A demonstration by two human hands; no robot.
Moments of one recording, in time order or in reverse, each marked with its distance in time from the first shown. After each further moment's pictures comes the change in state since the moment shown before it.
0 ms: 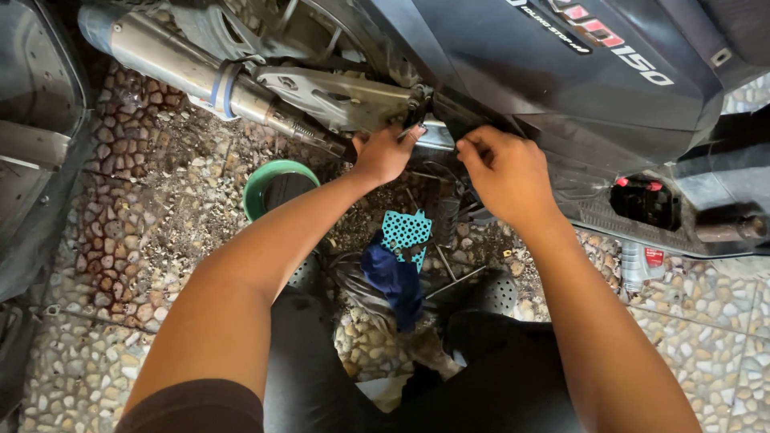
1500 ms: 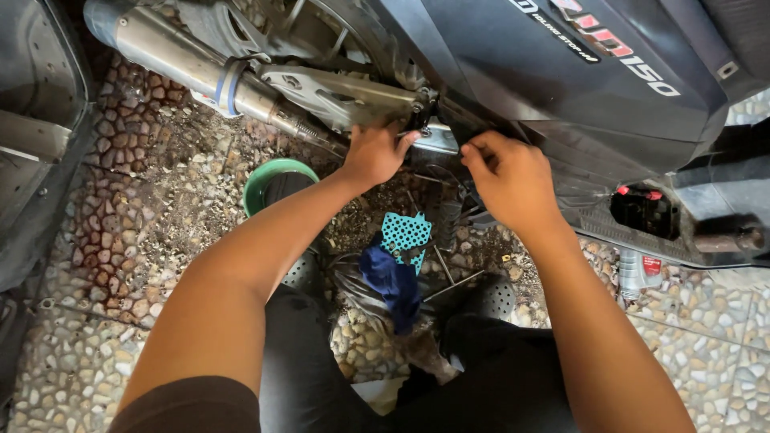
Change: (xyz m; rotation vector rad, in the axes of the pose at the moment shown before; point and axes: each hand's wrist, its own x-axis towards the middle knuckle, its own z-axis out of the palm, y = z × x) left_hand -0.006 -0.018 -0.012 0.208 0.130 0.271; right_hand 0.000 -0.001 0.000 -0.008 -0.009 0.043
